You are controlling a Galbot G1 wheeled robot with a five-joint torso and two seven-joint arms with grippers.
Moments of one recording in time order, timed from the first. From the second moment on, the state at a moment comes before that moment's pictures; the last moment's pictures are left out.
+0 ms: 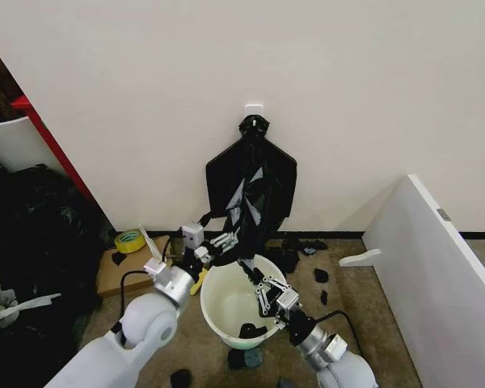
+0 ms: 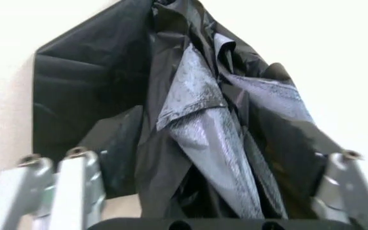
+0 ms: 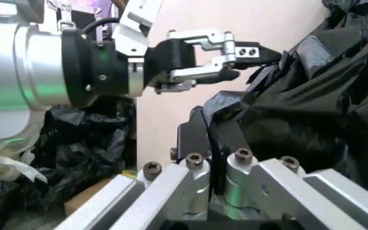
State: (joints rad) left arm 1.08 -0.98 -0.03 -1.99 -0.72 -0.10 -0.08; right arm -1.50 1.34 0.27 1.94 0.10 0.44 -0.43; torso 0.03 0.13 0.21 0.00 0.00
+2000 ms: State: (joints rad) left arm 1.11 -1.02 -0.08 -2.03 -0.65 -0.10 -0.14; right arm -1.35 0.89 0.27 2.32 0.18 -0.07 -0.06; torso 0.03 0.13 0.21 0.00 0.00
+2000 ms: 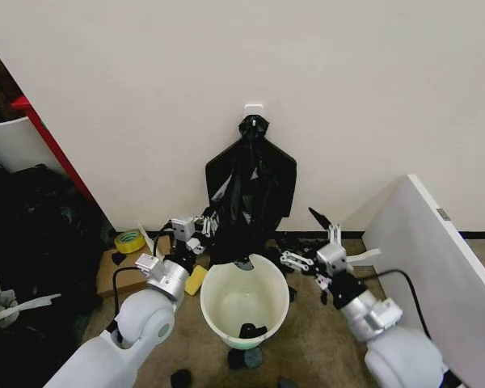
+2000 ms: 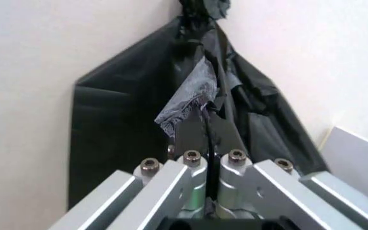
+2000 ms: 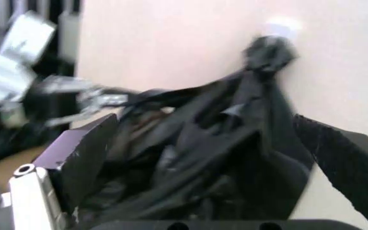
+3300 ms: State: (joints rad) left arm 1.25 -1.05 -0.20 -2.07 -0.61 -0.11 -0.12; right arm -0.48 0.81 -0.44 2.04 0.07 -0.54 -0.05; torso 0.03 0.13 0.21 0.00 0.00
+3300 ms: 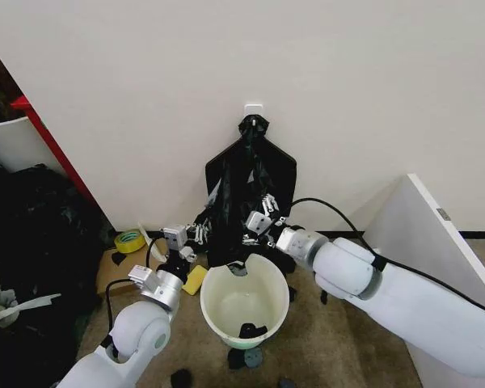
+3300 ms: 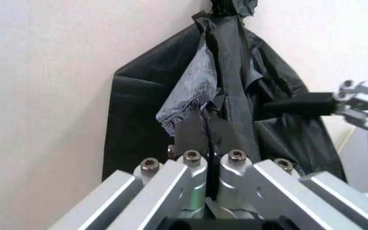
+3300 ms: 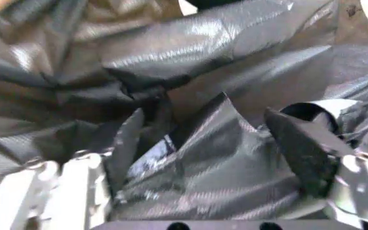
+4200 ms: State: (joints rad) left arm 1.28 -1.05 -0.24 -2.11 -0.61 -0.11 -0.12; right arm -0.55 0.77 -0.37 2.09 0.16 -0.68 0.06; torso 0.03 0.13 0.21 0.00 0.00
